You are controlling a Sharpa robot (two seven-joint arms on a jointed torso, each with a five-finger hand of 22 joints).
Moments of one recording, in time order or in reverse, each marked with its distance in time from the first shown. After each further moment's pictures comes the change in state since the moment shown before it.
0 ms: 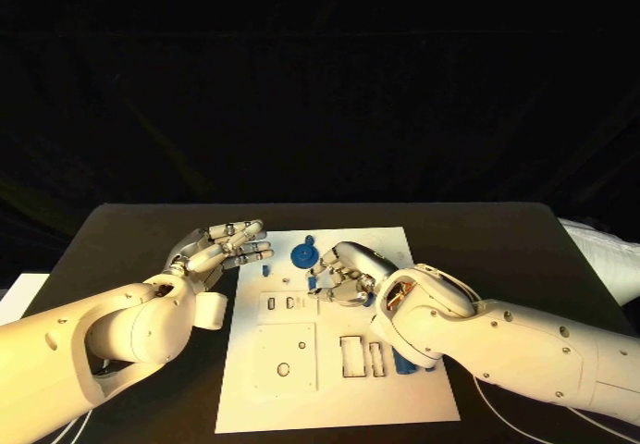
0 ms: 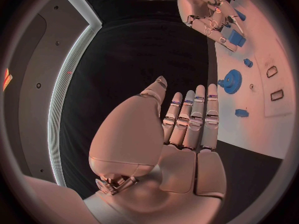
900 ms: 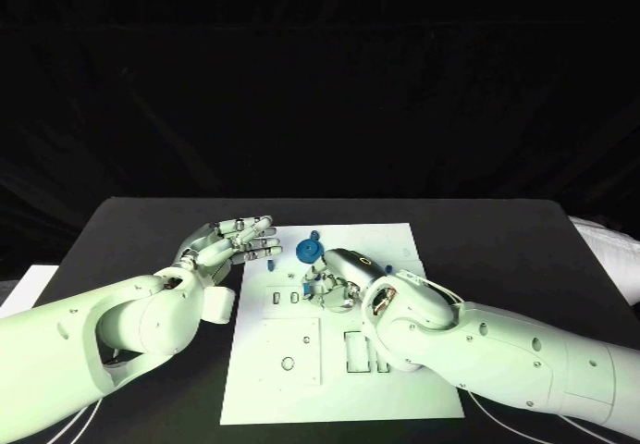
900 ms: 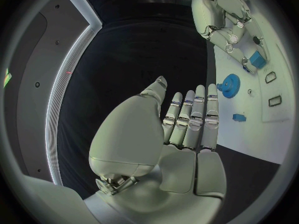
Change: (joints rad) left arm 0.000 0.000 0.000 0.005 0.000 0.014 -0.015; left_hand 0.000 0.000 0.000 0.000 0.000 0.000 0.000 0.000 0.000 0.000 0.000 0.000 0.000 0.000 0.000 0.000 0.000 0.000 0.003 0.004 0.000 0.000; right arm -0.016 0.100 -0.020 -0.071 -0.171 0.031 -0.091; right_hand -0.017 -0.017 -0.004 0.003 -0.012 0.001 -0.005 -0.001 0.013 0.000 0.000 -0.008 -0.037 0.000 0.000 -0.010 0.000 0.000 0.000 0.000 0.000 0.000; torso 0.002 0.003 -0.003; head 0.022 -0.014
